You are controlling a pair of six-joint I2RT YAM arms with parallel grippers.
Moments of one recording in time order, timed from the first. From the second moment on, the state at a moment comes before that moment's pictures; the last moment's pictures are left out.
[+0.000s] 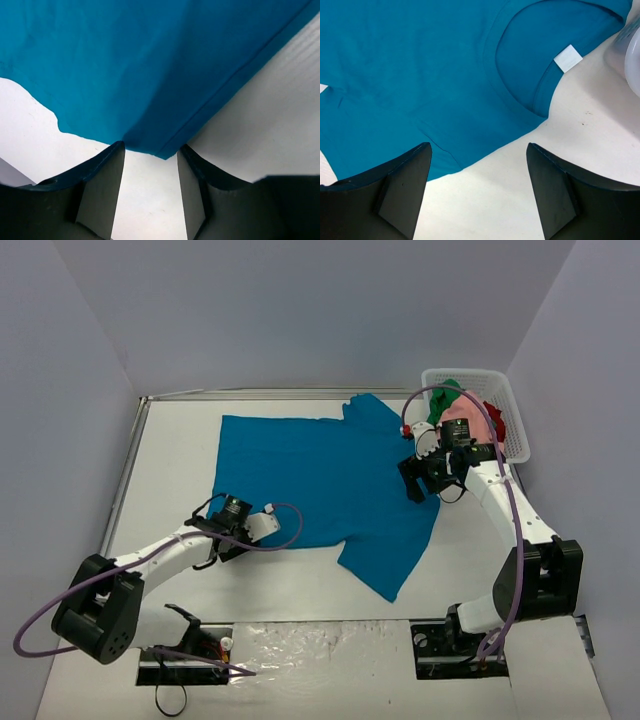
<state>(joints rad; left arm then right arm) -0.48 1.27 0.59 -0.44 -0.18 0.67 0.11 1.44 1.15 -0.76 -0.23 -0.41</state>
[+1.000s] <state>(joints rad) -0.50 1.28 0.68 -0.37 -0.36 0.69 0.11 1.44 1.15 -0.76 -0.23 -0.42</state>
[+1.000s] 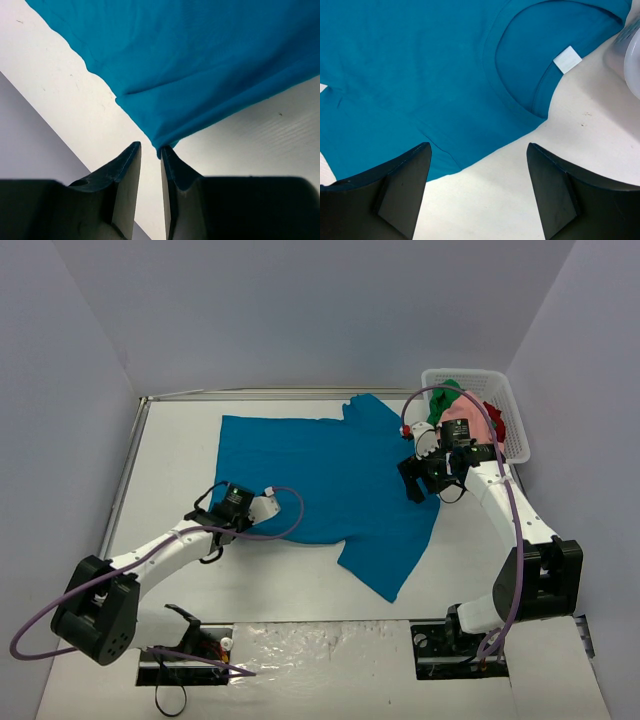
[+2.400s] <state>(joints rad) -0.72 1.05 0.53 -0.63 -0.42 0.83 0.11 1.46 1.14 -0.76 -0.20 -0.42</state>
